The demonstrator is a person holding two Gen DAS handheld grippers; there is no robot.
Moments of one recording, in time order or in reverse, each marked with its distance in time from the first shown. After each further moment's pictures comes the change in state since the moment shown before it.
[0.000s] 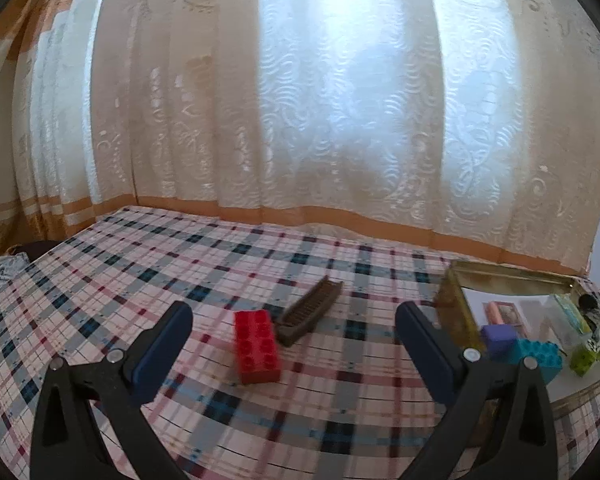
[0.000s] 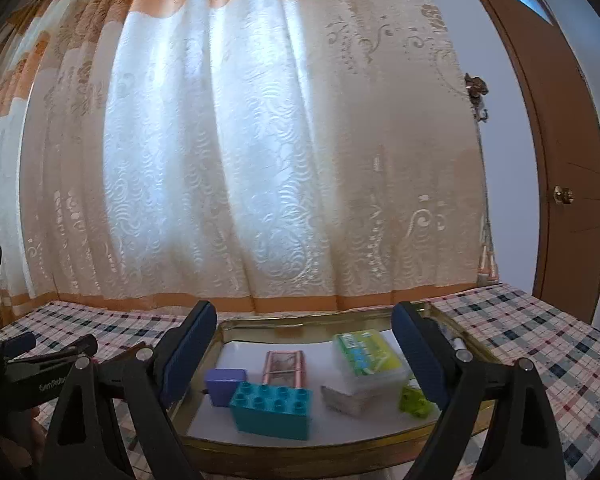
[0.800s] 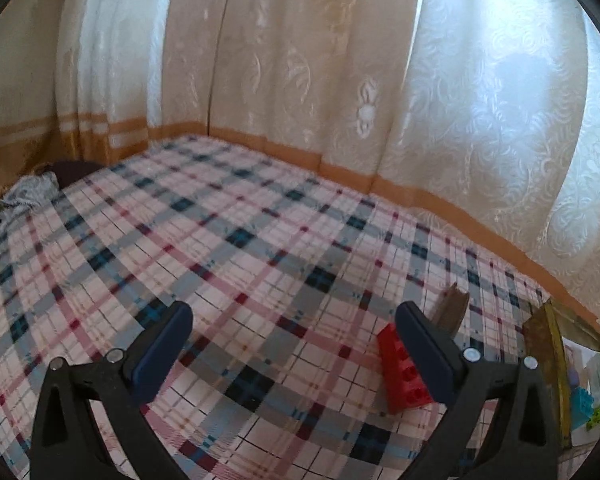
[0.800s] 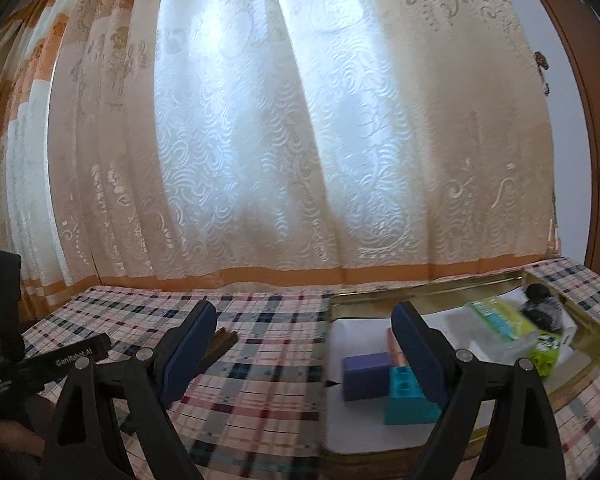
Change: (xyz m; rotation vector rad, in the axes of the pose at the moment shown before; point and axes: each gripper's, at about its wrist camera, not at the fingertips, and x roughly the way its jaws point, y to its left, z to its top) left arm 0.059 0.110 0.006 -0.221 0.208 0.094; right arm 0.033 0.097 -0.011 0.011 0.121 0.127
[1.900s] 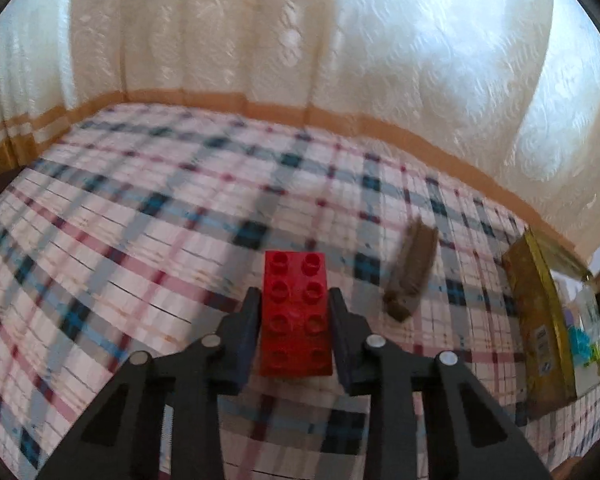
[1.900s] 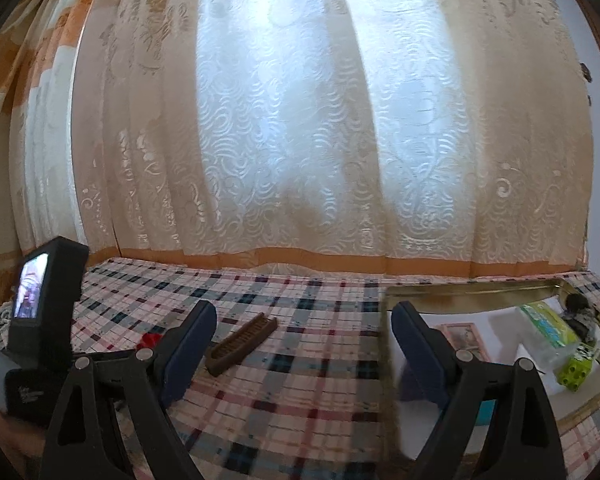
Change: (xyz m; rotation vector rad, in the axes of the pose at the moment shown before) left arm 0.030 -0.024 -0.003 0.161 0.153 -0.136; right arm 0.024 0.041 -0.001 -0.091 0.063 0.073
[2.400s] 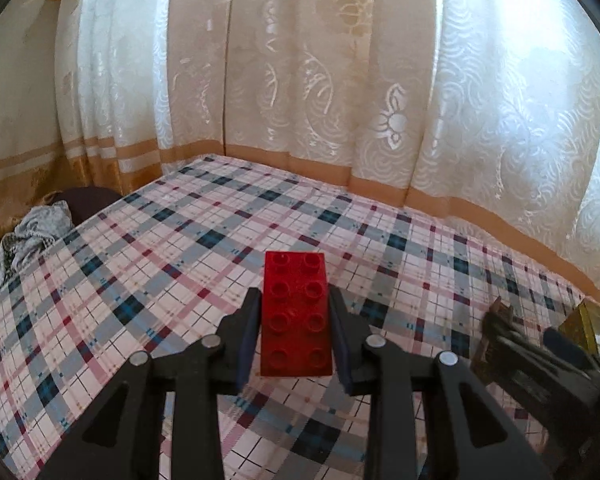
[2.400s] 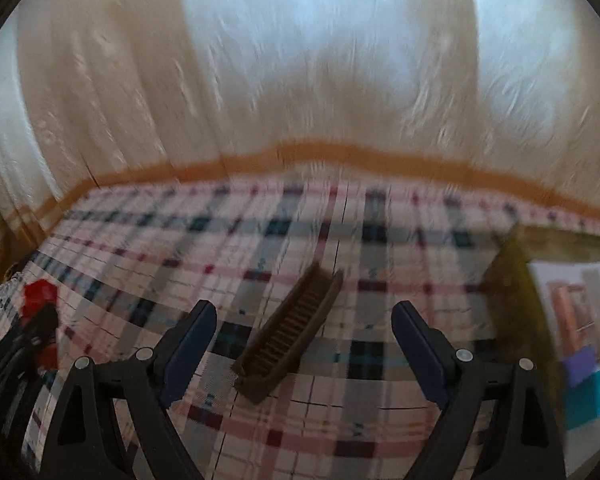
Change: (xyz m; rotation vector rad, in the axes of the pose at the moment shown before) left arm -0.025 0.047 0.014 -0.079 -0.191 0.224; right arm 0.138 0.011 -0.005 0.051 0.480 -0.005
